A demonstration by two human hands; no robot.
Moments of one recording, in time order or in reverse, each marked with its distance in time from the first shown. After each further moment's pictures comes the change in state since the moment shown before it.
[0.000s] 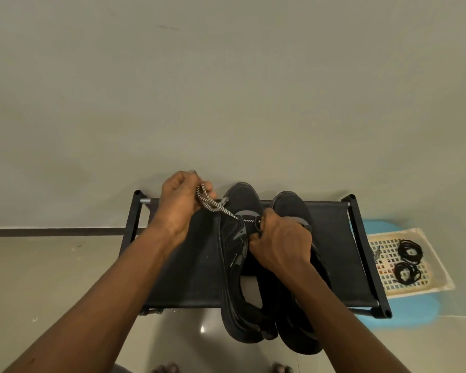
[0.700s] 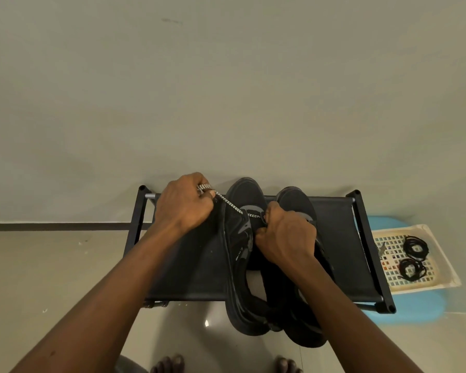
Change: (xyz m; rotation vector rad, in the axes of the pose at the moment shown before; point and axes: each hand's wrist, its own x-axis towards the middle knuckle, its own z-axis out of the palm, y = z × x) left_hand 0.005 -0.002 -0.015 1.121 -0.002 0.276; right_hand 0.001 0.000 -0.004 0.038 -0.016 0.029
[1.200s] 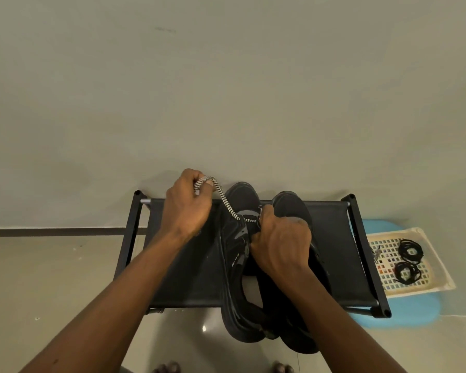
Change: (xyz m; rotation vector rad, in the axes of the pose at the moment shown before) left_hand -0.003 0.013 0.012 -0.397 0.125 -0.044; right_hand -0.002 -0.002 0.009 -0.155 0.154 -0.074
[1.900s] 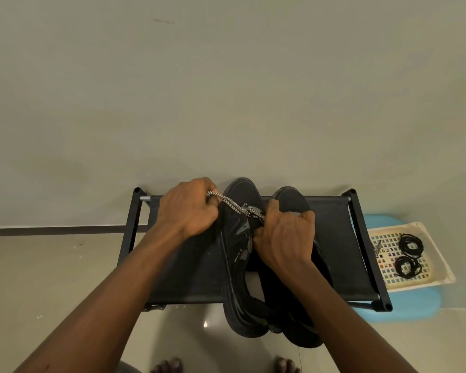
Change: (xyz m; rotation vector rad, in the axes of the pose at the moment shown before) left_hand -0.001 0.008 -0.010 0.532 -0.265 0.122; right_hand 0.002 0.004 -0.006 -0.067 -0.067 0.028
